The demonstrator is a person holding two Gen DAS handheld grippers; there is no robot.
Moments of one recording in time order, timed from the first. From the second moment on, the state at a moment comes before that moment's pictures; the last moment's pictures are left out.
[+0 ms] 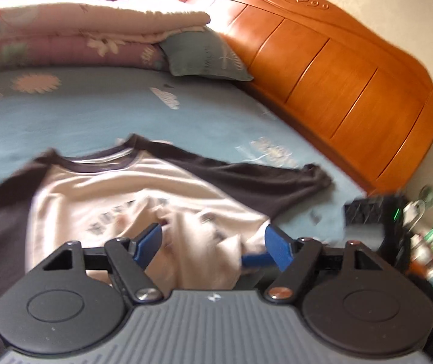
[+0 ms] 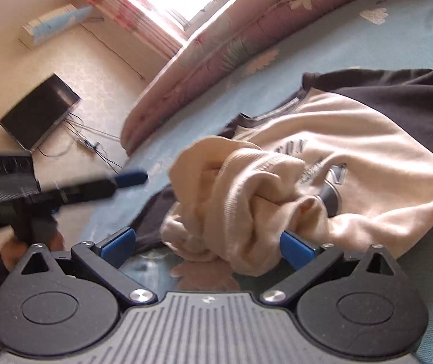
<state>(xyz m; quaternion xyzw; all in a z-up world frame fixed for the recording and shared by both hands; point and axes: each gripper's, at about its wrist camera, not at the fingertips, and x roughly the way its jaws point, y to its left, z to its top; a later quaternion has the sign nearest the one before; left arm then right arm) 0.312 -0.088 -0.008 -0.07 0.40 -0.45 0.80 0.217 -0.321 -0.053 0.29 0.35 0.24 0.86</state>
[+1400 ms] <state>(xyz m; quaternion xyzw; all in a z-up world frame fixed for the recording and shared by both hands) 0.136 -0.090 -0.059 -0.18 0.52 -0.48 0.69 0.097 -0.229 -0.005 0.01 0.45 0.40 0.80</state>
